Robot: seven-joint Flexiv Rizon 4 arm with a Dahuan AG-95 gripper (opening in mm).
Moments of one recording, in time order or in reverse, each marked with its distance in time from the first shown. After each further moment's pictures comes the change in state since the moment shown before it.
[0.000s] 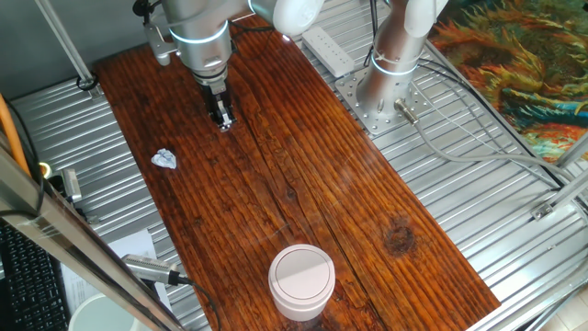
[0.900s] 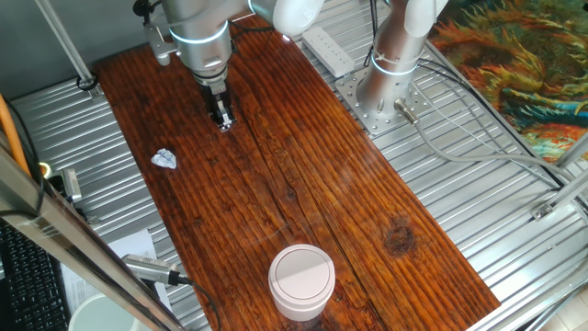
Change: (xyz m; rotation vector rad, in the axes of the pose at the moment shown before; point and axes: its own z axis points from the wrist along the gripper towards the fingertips) arm 0.000 0.000 0.001 0.000 0.001 0.006
